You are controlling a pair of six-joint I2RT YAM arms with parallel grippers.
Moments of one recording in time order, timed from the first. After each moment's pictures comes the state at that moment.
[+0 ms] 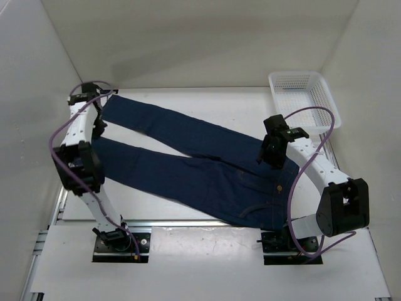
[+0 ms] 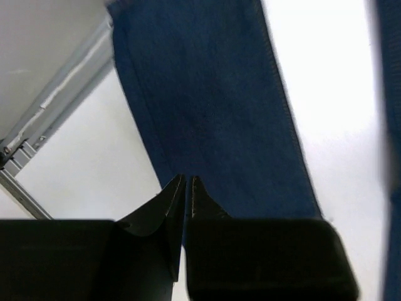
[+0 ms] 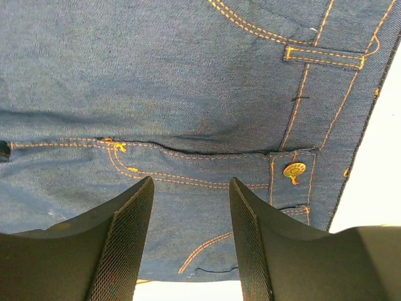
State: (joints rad) left arm 0.20 1.80 1.69 -1.05 -0.45 -0.52; right arm 0.30 1.41 1.07 -0.90 0.15 0.64
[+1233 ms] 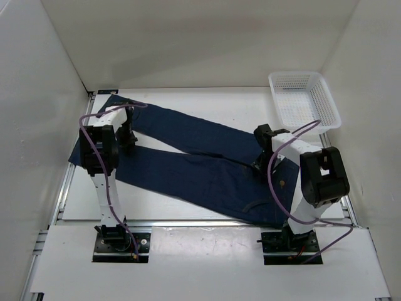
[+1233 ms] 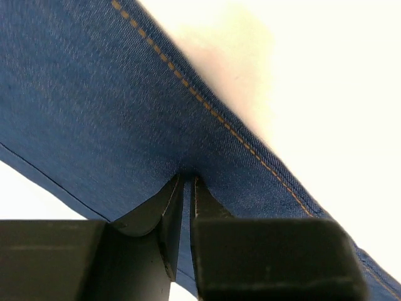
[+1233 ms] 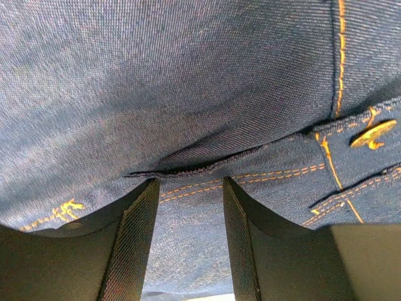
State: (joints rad) left arm 0.01 2.16 1.65 -1.01 -0.28 -0.47; right arm 0.30 1.70 1.03 -0.88 0.12 1.07
